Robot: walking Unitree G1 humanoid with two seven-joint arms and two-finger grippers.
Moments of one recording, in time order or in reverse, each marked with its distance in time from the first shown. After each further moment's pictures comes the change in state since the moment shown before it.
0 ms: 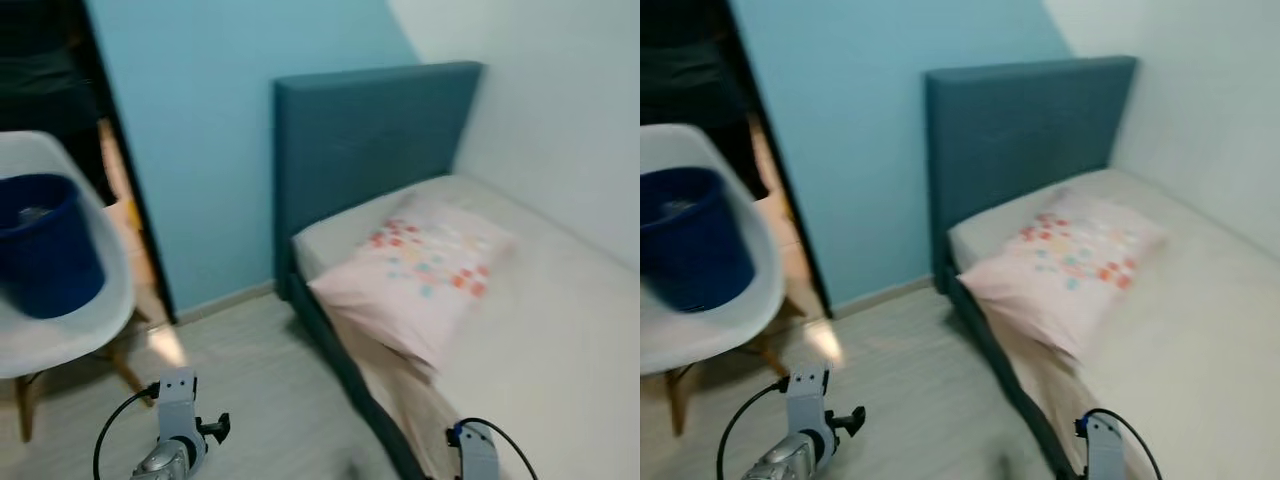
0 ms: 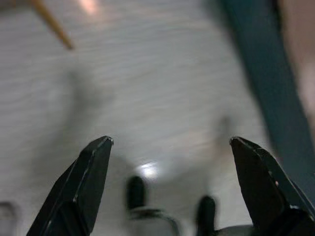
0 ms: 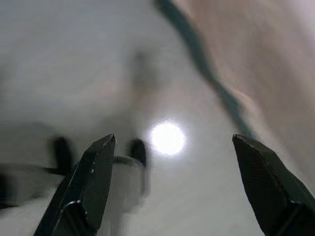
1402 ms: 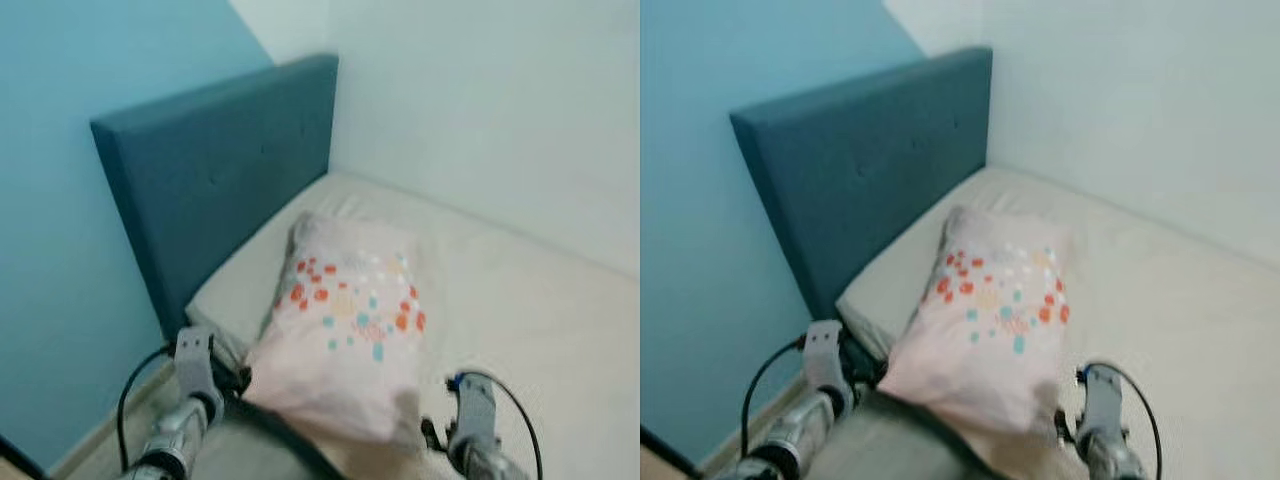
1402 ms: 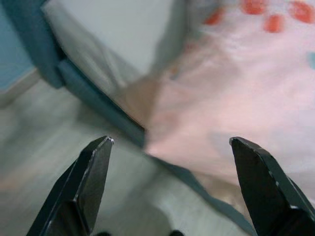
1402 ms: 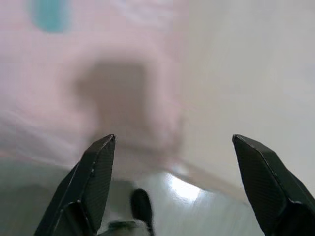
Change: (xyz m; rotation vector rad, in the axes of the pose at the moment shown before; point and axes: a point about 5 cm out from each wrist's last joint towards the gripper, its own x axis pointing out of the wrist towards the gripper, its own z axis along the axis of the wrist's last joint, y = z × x) left arm 0.010 -0.031 0.048 -0.030 -0.167 -0.156; right arm 0.002 -0.004 0.062 0.051 -0.191 -0.045
